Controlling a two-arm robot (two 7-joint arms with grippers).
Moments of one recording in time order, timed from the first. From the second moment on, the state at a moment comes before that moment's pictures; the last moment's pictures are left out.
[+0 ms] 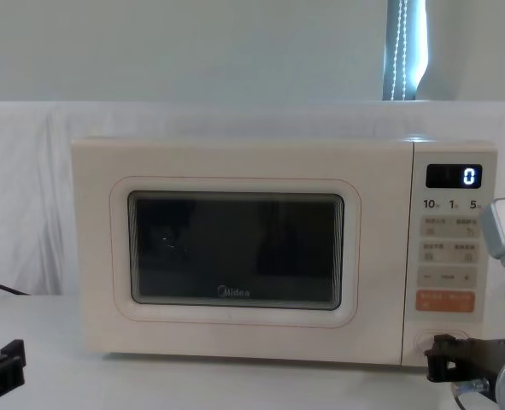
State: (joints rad) left arm 0.27 0.24 0.04 -1.85 -0.25 -0.02 -0.02; right arm 0.37 -0.03 -0.12 -1.11 -0.07 0.03 0.02
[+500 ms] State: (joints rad) left arm 0.27 0.24 0.04 -1.85 -0.25 -0.02 -0.02; right arm 0.41 -0.04 -0.11 -1.05 -0.07 0.04 0.01
